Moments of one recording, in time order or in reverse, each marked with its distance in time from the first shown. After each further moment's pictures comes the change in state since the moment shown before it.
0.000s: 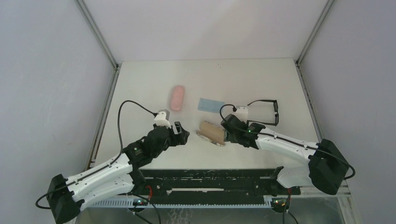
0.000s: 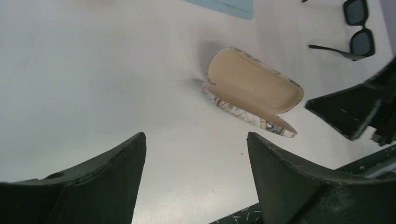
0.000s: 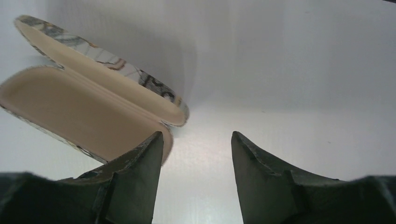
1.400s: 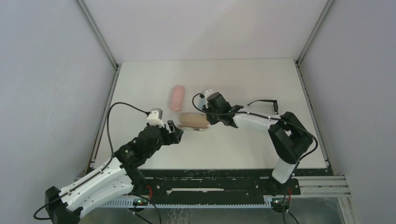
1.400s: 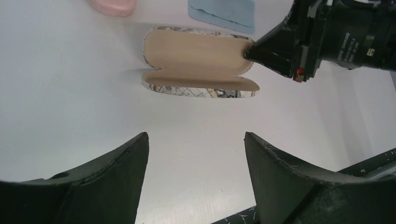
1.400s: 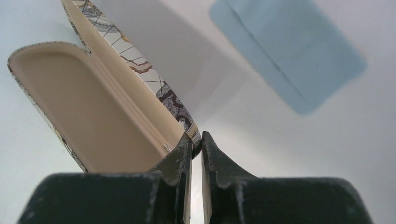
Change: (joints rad) left arm 0.068 -0.109 0.032 -0.072 0.048 0.076; right arm -0.140 0.422 0.264 0.424 -0.398 -0.634
